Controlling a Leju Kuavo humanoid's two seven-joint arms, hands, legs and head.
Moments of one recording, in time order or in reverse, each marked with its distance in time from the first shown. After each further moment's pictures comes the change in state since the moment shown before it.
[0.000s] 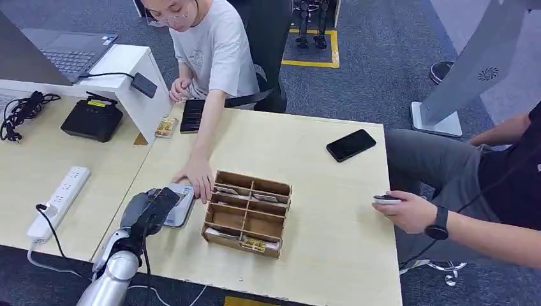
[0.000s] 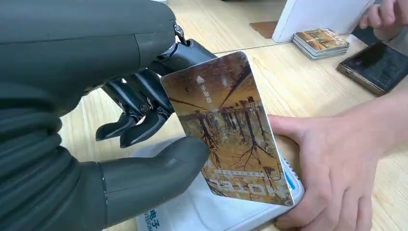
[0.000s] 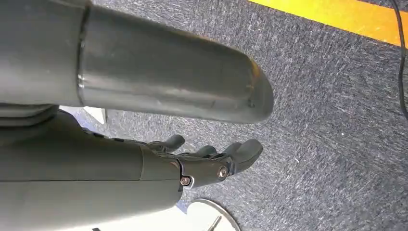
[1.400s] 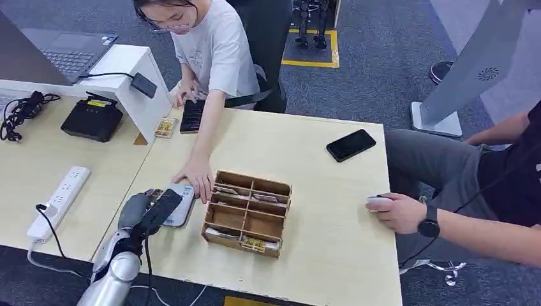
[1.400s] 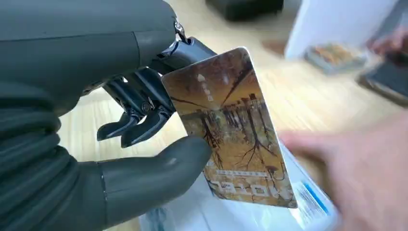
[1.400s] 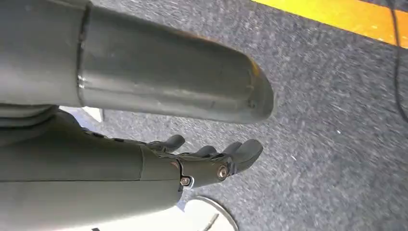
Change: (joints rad) left arm -0.009 0.000 -0.001 0.026 -0.188 0.079 0.050; right arm -0.001 -0.003 0.014 0.005 0.000 -0.021 -0.021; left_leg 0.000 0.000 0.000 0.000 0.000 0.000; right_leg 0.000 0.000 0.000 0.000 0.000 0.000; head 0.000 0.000
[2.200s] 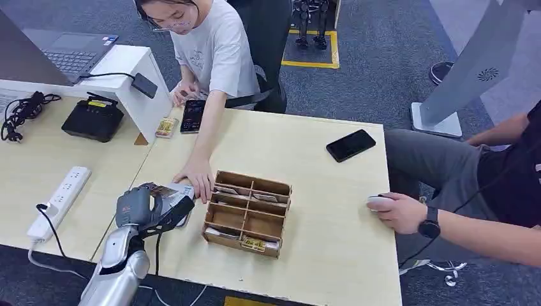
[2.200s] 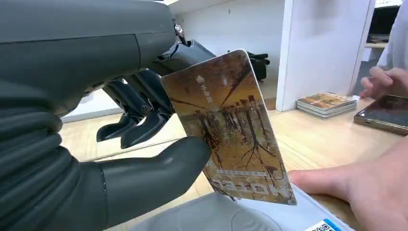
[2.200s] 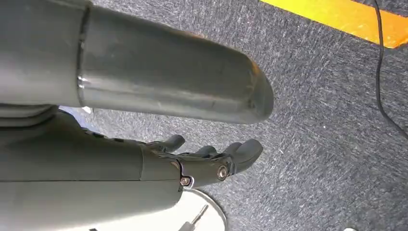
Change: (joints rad) left arm -0.064 -0.007 -0.016 0.146 -0.323 0.145 0.023; right arm -0.007 -0.009 0.027 0.017 0.000 -0.010 -0.010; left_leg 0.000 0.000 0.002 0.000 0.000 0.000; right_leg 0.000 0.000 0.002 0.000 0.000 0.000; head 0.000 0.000
